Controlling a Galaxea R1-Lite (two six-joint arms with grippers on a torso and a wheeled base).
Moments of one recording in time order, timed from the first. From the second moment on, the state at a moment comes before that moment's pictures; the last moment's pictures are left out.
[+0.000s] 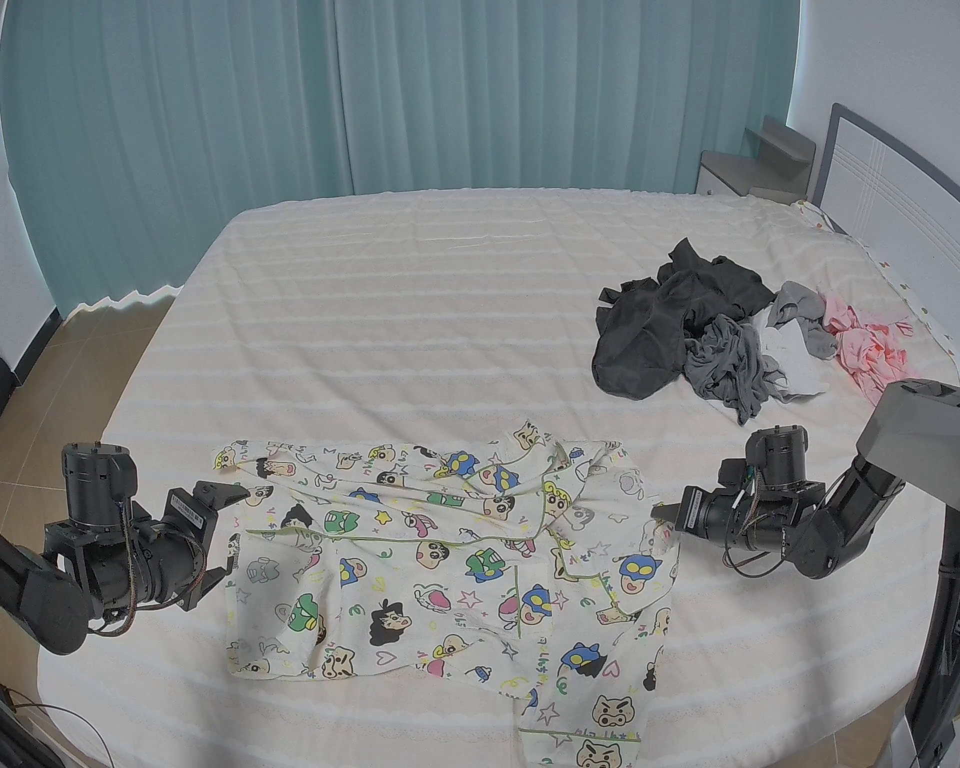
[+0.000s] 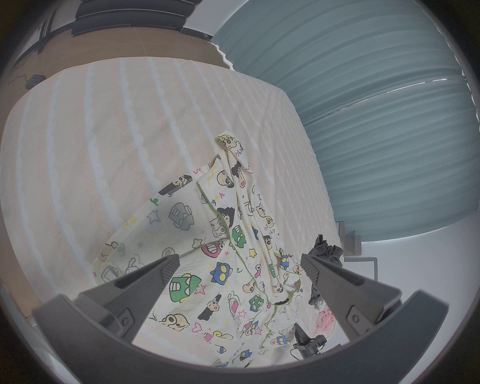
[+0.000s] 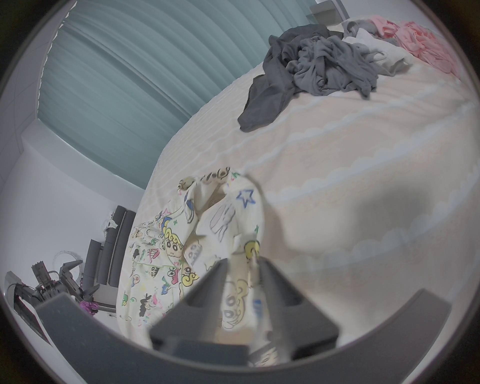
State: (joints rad) left arm -0.10 1.62 -0.36 -0.70 -0.08 -1.19; right arm 0.21 2.22 -0.76 -0.87 0.30 0.51
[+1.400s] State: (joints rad) left arm -0.32 1.94 -0.29 -0.86 0.04 -1.17; right arm 0.20 2.21 -0.75 -0.92 0.31 0.49
